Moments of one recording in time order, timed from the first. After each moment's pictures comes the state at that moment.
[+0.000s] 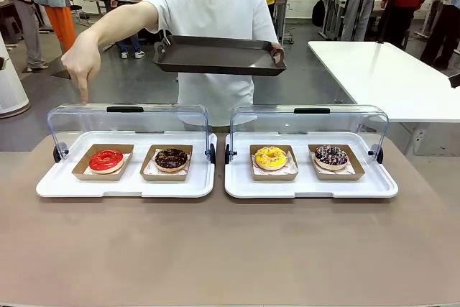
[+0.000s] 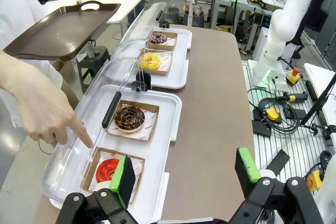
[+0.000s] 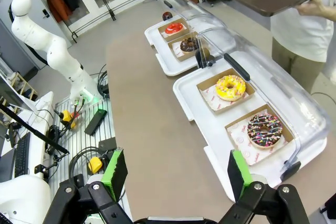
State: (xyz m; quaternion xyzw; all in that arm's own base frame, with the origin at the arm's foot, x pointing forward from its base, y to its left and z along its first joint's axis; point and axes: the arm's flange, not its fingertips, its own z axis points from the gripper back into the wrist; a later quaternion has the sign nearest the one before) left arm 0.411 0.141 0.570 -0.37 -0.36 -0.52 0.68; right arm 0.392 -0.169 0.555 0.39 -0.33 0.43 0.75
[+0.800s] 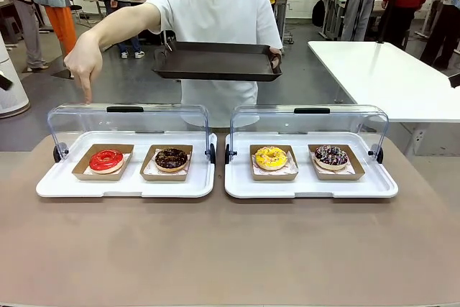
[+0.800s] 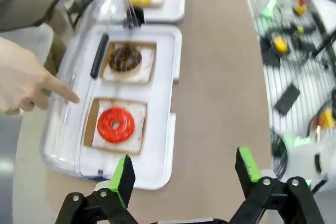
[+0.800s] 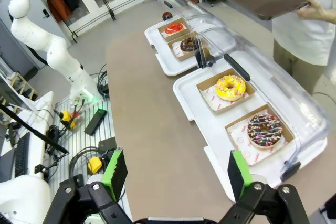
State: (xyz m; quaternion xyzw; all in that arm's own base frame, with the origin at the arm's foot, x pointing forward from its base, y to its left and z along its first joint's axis) left arm 0.425 0.109 0.560 -0.23 -0.24 -0.62 0.71; right arm 0.392 -0.169 0.556 0.39 -0.33 0.43 0.75
